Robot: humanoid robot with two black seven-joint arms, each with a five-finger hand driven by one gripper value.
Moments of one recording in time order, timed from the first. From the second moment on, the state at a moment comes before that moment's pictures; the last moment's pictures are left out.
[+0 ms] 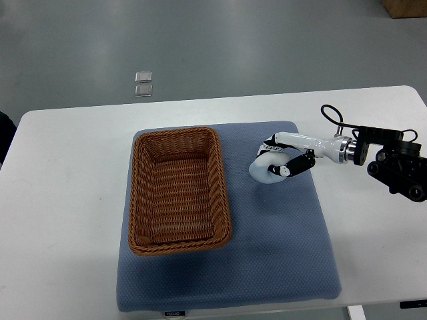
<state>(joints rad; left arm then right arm) 0.04 0.00 -0.12 -0.12 0.06 -0.05 0.04 0.84 -0.40 0.37 0.76 -1.35 0.26 0.60</state>
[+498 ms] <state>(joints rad) 0.04 0.00 -0.12 -0.12 0.06 -0.05 0.04 0.99 -0.31 0.44 0.81 -1.22 0.28 0.61</state>
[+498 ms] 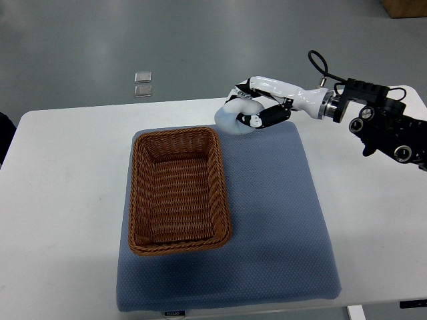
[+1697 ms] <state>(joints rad) 0.04 0.00 -0.12 -0.12 0.06 -0.05 0.04 0.89 -0.09 0.38 0.76 -0.99 0.30 0.52</state>
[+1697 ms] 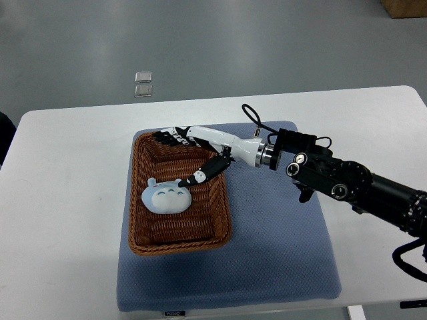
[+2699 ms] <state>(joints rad) 0.04 0.00 -0.12 -0.12 0.06 -0.05 0.04 0.82 -0.24 0.46 0.67 0.04 0.37 0.07</state>
